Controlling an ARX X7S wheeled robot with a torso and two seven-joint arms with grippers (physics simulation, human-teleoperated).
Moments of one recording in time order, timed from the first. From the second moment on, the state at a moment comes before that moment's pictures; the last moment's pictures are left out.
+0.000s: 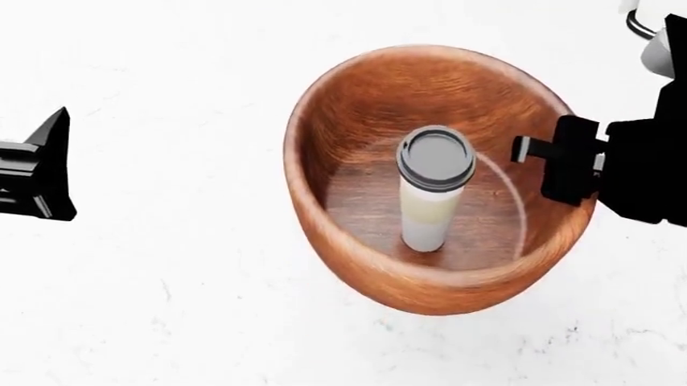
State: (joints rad) left arm -0.76 -0.70 0.20 0.38 -1.09 -0.76 -0.46; right arm 1.49 0.69 -0.61 0.65 1.50 1.25 0.37
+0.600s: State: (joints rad) left arm -0.84 -0.58 0.13 0.35 -1.11 -0.75 -0.46; right arm 1.52 0.63 -0.61 0.73 1.47 1.27 0.34
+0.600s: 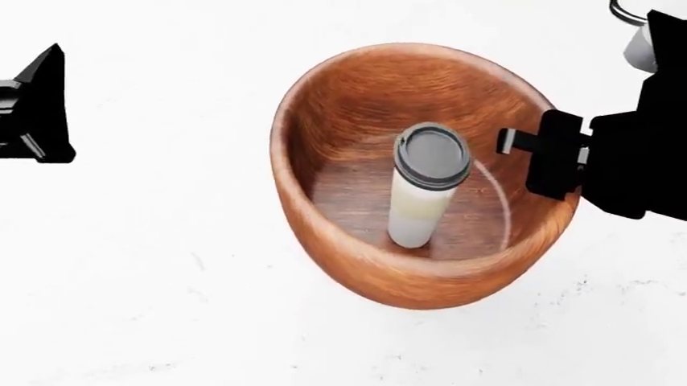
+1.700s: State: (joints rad) left arm -0.78 -0.72 0.19 0.39 -1.12 -0.75 -0.47; right arm 1.46 0.71 -0.61 0.61 1.61 1.30 0.41
